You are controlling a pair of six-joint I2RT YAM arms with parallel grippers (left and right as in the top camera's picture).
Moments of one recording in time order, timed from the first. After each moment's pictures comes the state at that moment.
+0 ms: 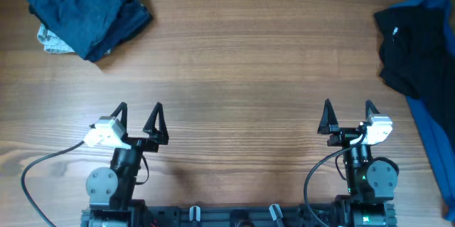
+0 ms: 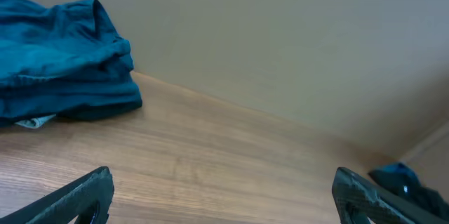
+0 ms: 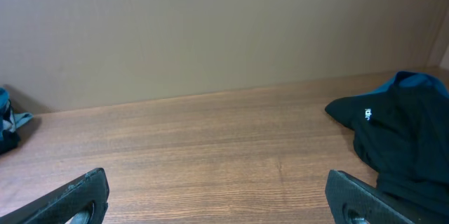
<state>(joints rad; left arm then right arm) -0.04 0.03 0.08 -0.03 0.12 -0.45 -0.03 0.02 0.01 0.00 -0.04 0.13</state>
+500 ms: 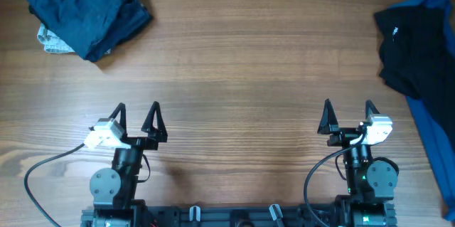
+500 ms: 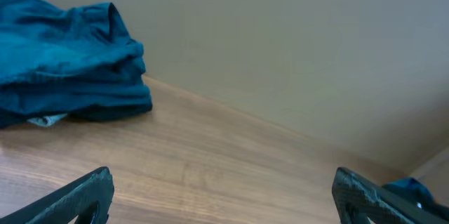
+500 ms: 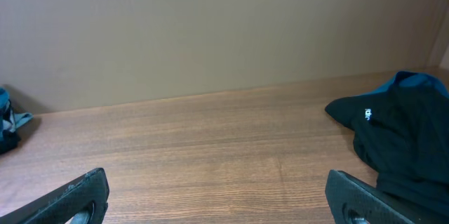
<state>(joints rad) -0.04 0.01 0.01 0.04 0.07 -0.47 -0.03 0.02 0.01 0.00 -0.04 0.13</state>
